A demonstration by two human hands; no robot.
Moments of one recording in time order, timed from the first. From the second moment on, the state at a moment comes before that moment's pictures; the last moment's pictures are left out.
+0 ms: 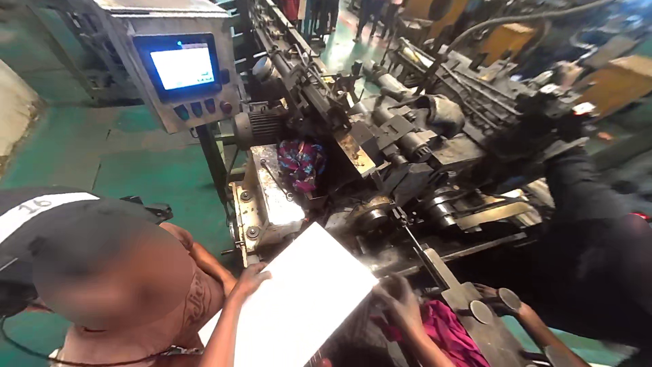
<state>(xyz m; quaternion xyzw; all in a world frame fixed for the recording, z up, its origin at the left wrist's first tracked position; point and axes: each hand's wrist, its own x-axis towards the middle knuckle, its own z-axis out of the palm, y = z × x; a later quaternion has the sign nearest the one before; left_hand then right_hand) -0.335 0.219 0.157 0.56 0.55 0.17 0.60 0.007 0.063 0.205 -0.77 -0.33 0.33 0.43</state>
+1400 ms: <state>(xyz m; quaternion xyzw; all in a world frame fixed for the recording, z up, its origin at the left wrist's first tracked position) -0.452 0.020 0.127 0.34 0.77 0.17 0.50 -0.126 0.324 0.165 -0.57 0.09 0.60 0.56</state>
